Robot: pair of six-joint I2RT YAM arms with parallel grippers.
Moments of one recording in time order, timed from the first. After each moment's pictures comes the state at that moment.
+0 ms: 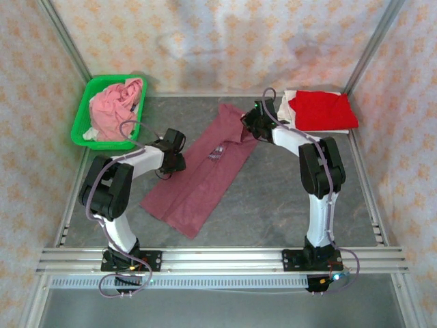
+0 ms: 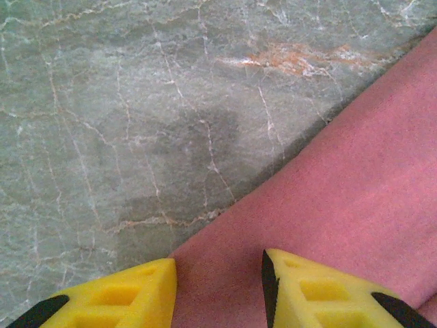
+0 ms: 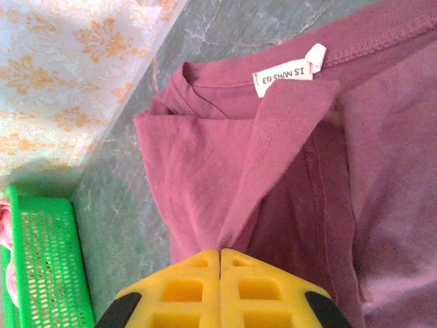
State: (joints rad) left arm -0.29 1.77 1.03 -0.46 -0.12 -0.58; right arm 0.33 2.05 1.46 -0.07 -0.15 1.08
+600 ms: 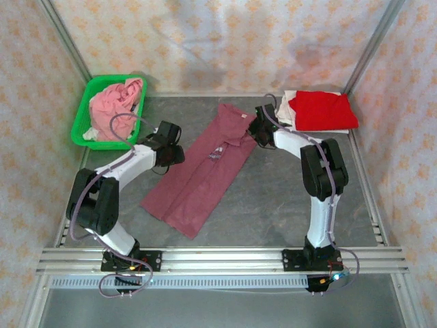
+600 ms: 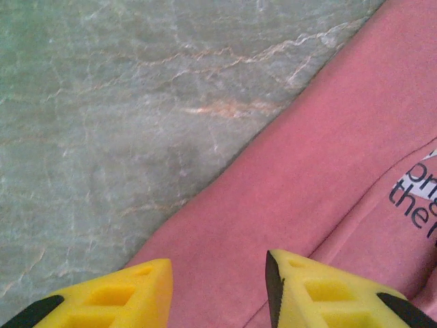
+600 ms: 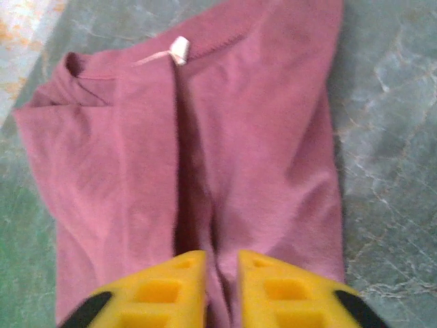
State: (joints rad) left arm -0.29 1.64 1.09 -0.54 -0.10 -0.56; right arm 0.33 2.02 1.42 -0.21 -0.02 0.96
